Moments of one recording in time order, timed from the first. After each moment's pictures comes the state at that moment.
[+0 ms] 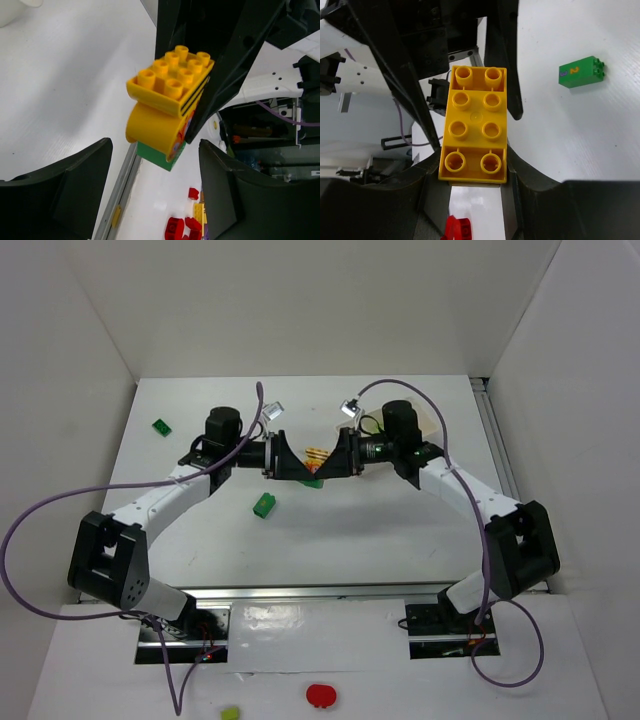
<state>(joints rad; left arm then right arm) -0.34 1.46 1.00 0.04 1.05 -0.62 0.43 1.48 1.05 0.02 -1.01 0.58</state>
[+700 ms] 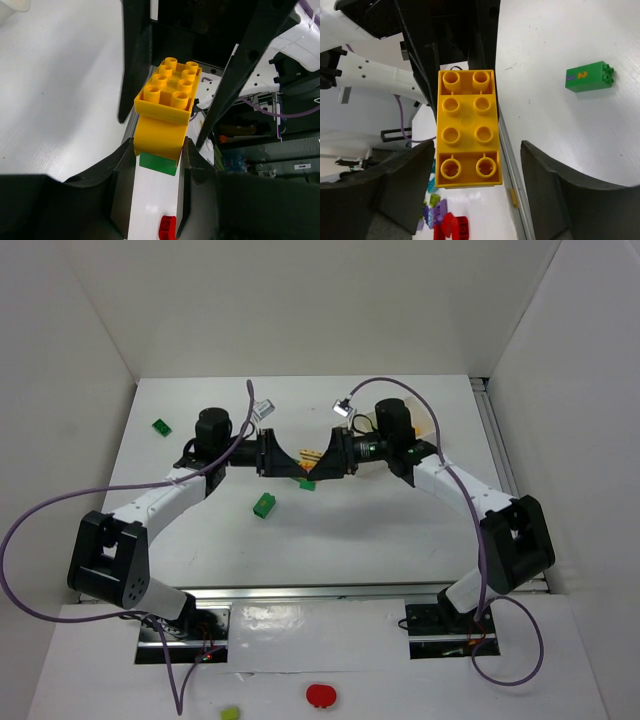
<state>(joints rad) -0.28 1.46 0.94 0.23 1.15 -0.74 0.46 1.51 1.08 0.03 -1.04 0.56</state>
